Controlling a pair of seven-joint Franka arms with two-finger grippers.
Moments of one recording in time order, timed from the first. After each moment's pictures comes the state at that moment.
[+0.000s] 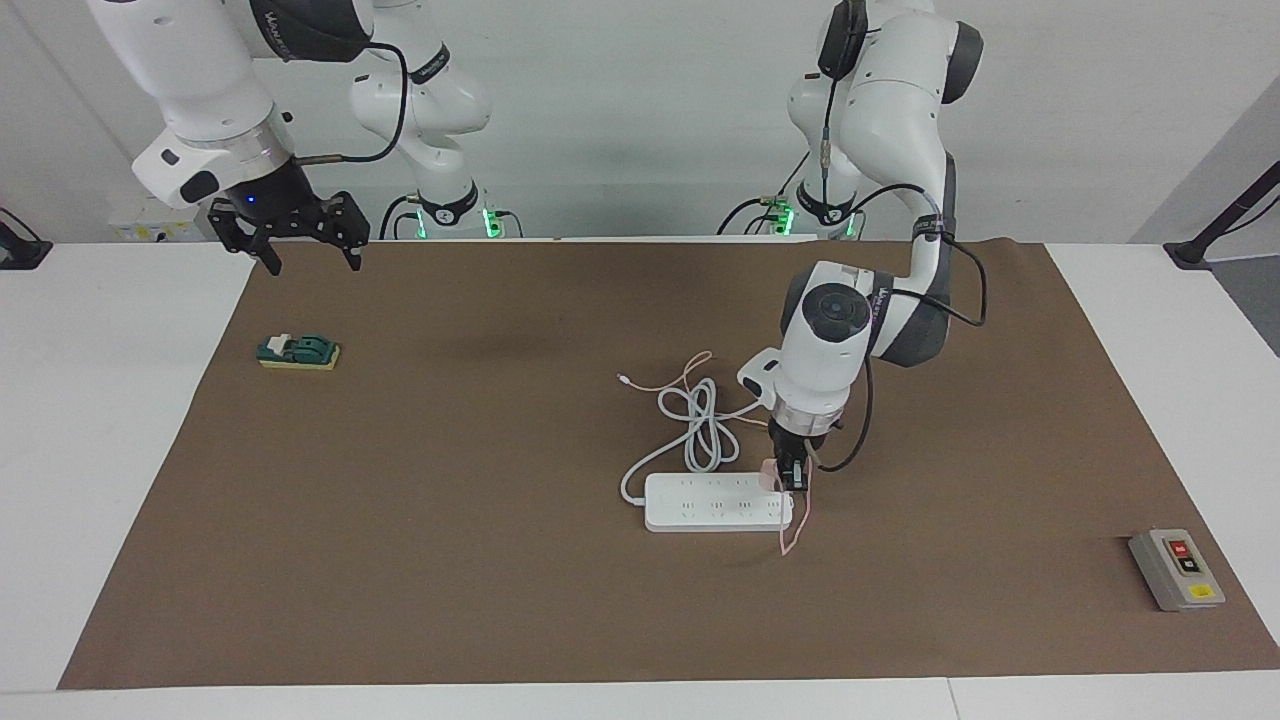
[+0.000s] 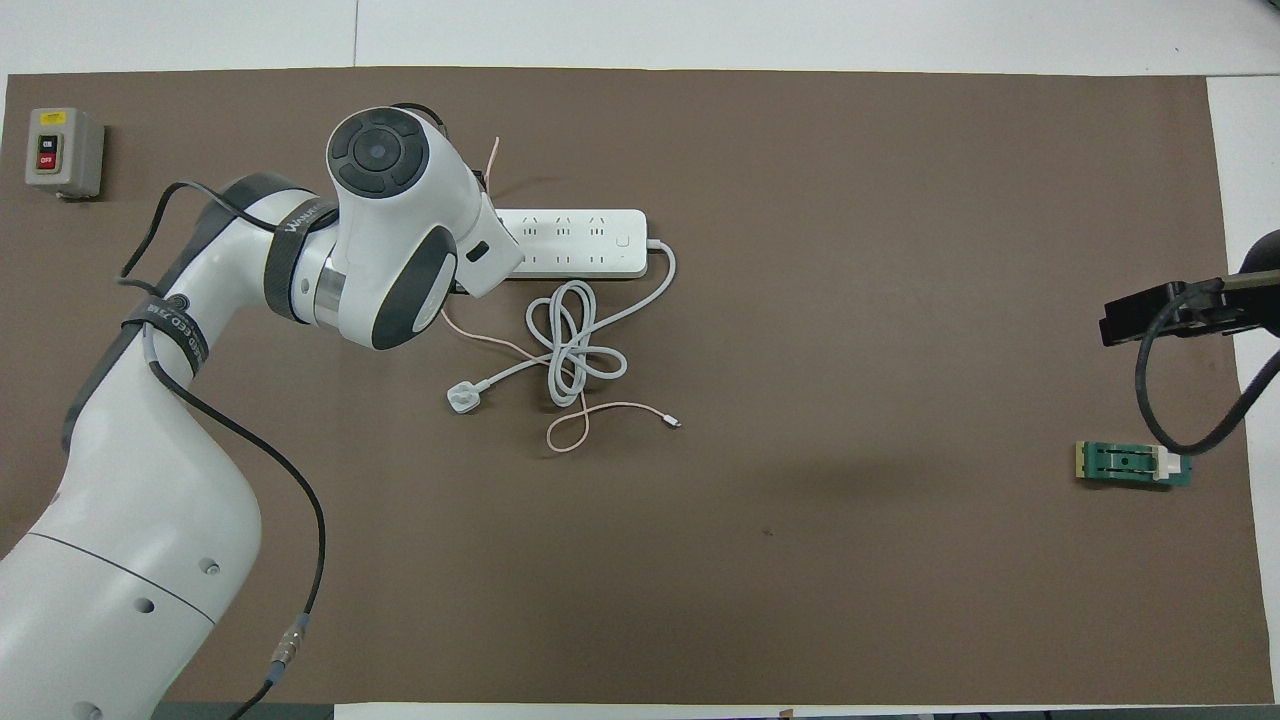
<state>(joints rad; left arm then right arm) -0.31 0.53 -0.13 -1.56 0.13 2.18 1.23 -0.02 -0.04 0.02 -1.63 -0.02 1.54 -0.06</state>
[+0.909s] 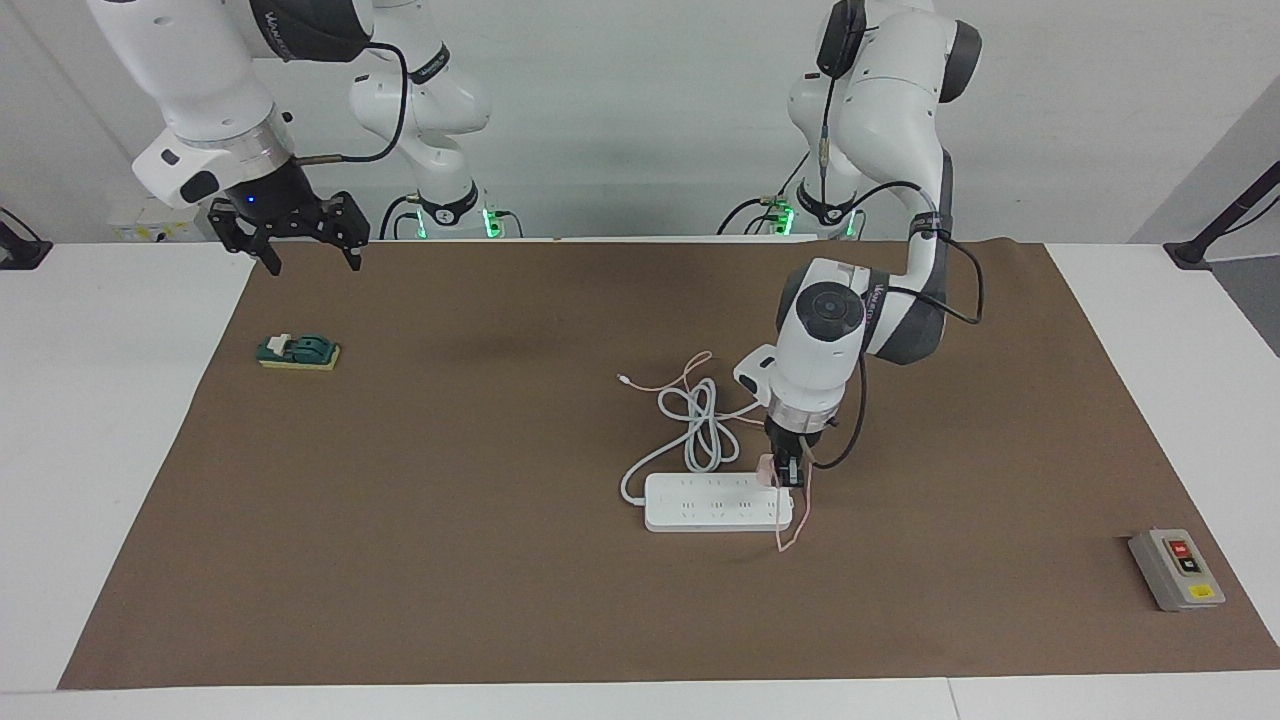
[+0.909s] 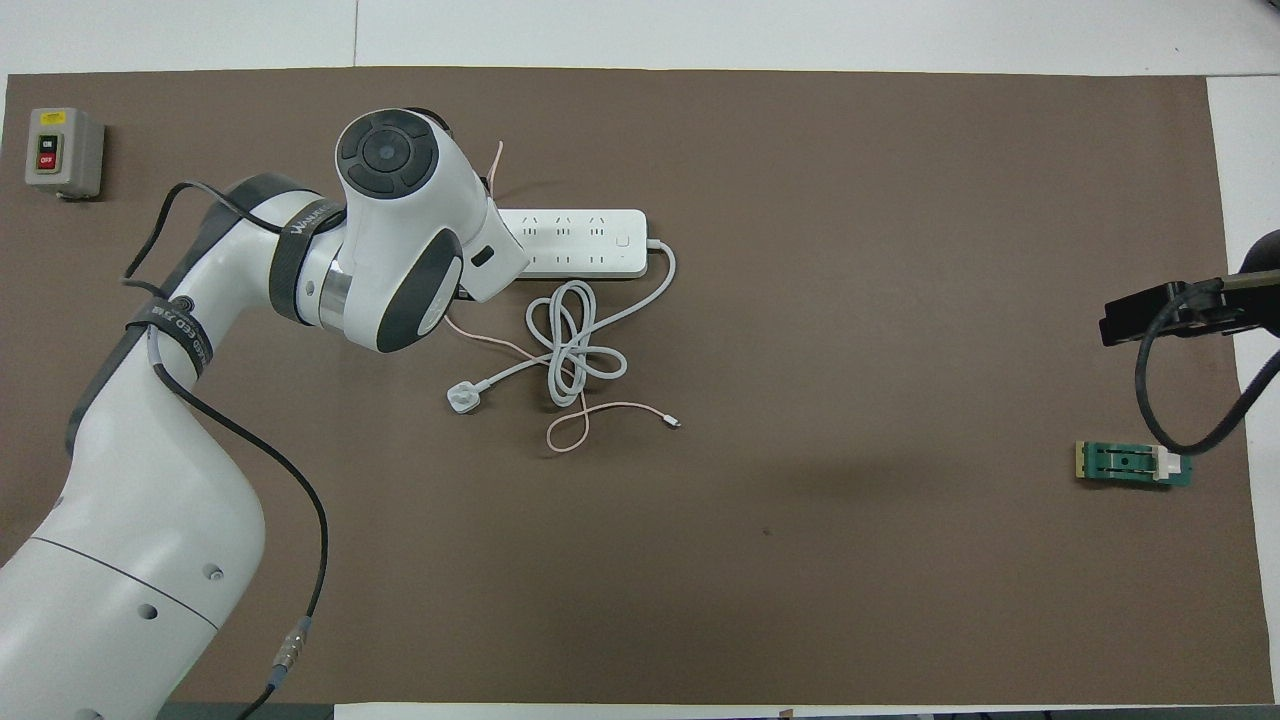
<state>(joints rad) -0.32 0.53 -0.13 -1.56 0.14 2.15 1.23 -0.02 -0.04 0.02 -1.63 -0.02 1.54 -0.06</state>
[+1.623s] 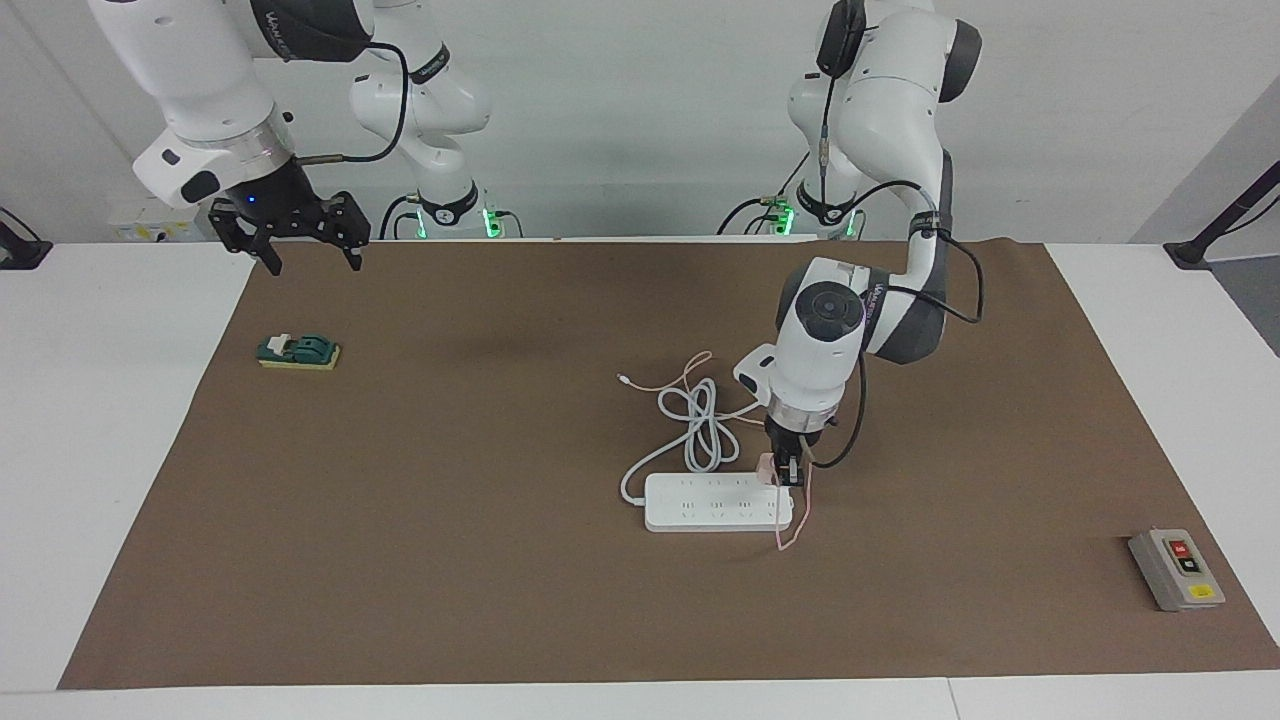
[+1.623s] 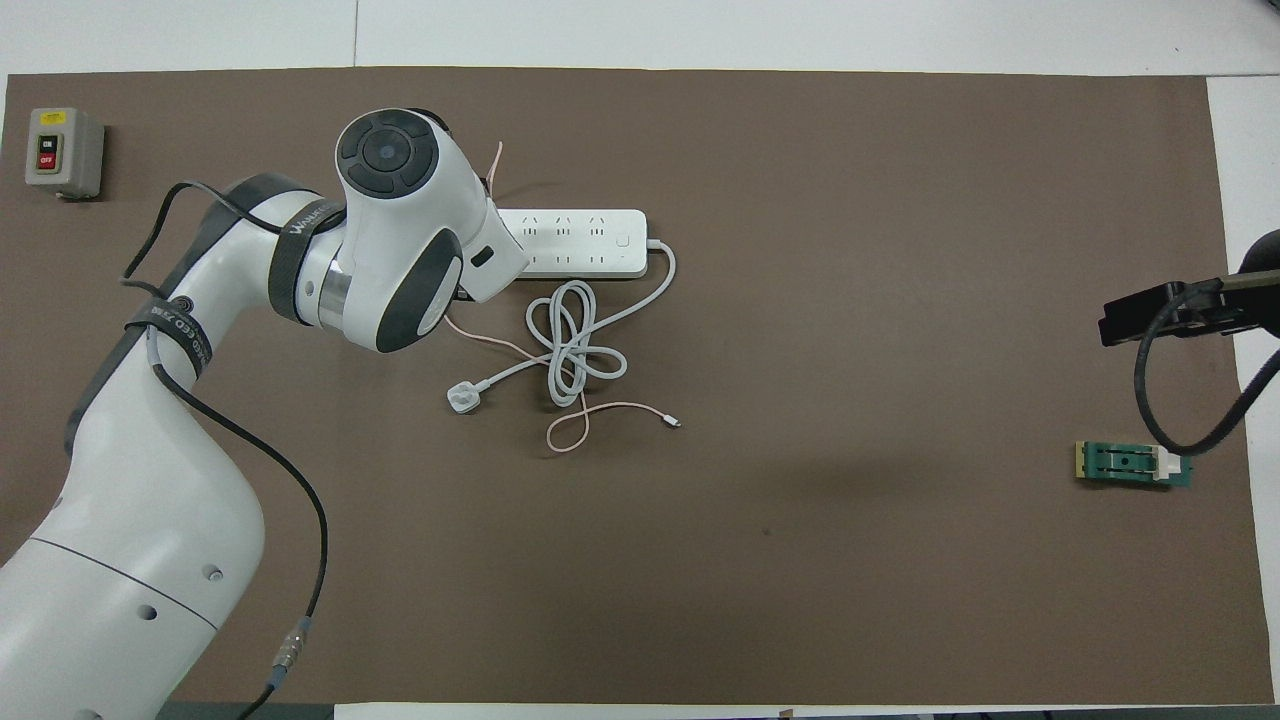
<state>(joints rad) -0.32 0.53 -0.12 -1.56 0.14 2.15 1.23 -0.02 -0.04 0.02 -1.63 -0.02 1.54 -0.06</state>
